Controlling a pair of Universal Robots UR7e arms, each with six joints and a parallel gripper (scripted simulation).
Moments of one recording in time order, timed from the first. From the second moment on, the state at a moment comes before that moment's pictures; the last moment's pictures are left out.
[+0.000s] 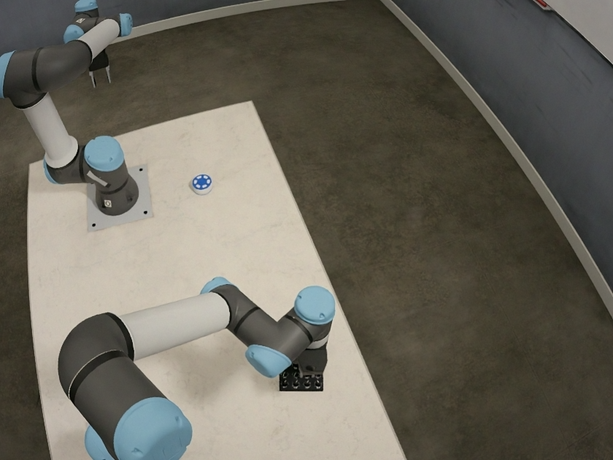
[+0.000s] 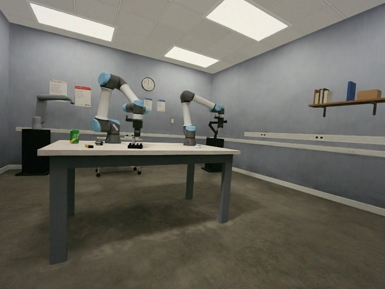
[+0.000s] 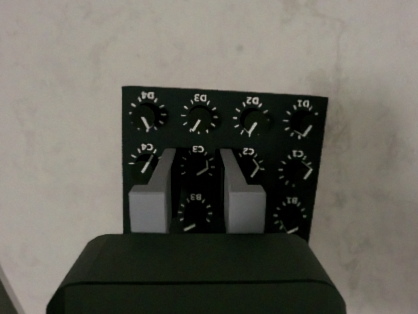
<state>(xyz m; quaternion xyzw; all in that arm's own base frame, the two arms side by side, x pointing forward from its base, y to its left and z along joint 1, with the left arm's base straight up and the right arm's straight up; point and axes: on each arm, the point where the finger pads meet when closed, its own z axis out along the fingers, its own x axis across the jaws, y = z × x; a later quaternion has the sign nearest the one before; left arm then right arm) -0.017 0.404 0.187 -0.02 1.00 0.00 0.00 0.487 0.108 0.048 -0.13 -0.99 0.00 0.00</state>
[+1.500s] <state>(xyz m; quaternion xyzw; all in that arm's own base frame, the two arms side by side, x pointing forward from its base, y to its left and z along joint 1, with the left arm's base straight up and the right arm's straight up) -0.017 0.404 0.187 -0.02 1.00 0.00 0.00 0.483 0.106 0.087 -0.25 -0.97 0.00 0.00</state>
